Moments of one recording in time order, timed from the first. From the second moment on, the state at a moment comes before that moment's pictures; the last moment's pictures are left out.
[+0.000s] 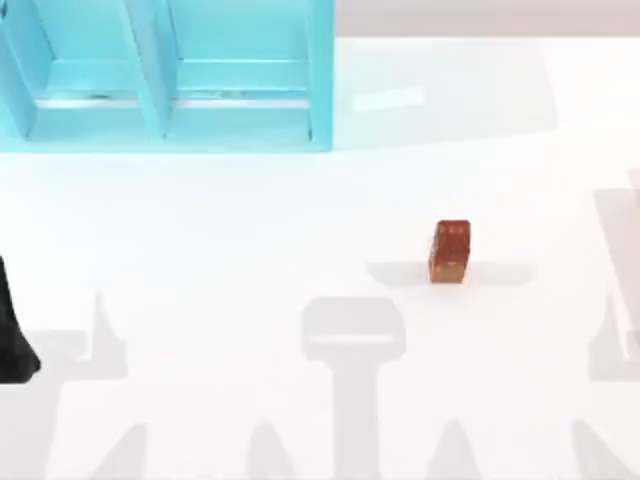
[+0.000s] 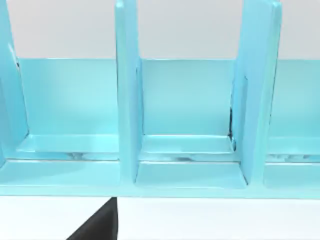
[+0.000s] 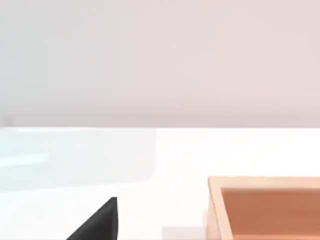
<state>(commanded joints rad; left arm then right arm) 0.00 0.00 0.00 0.00 0.00 0.00 0.00 0.00 0.00 0.00 0.00 0.00</state>
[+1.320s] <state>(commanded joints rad) 0.00 0.00 0.00 0.00 0.00 0.00 0.33 1.47 1.37 -1.00 -0.01 0.44</state>
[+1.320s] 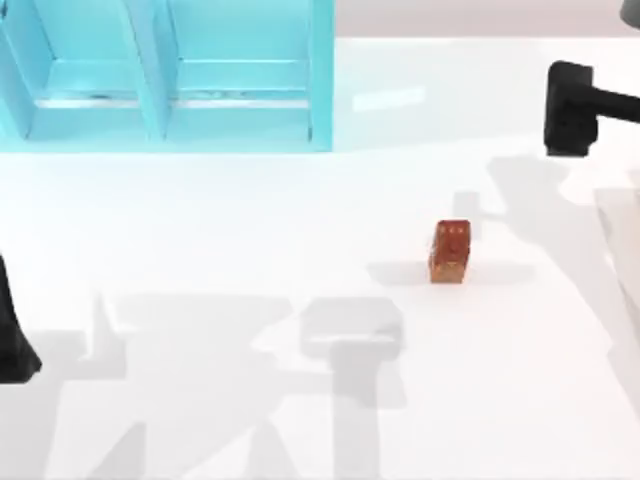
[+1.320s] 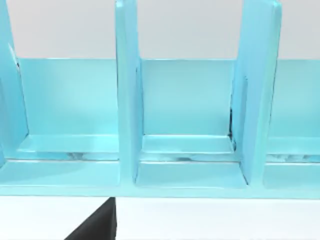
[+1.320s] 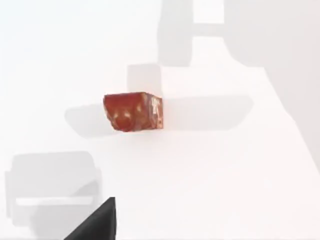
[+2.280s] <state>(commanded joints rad) 0.00 0.00 0.00 0.00 0.00 0.00 0.48 2.22 2.02 -1.37 0.00 0.50</state>
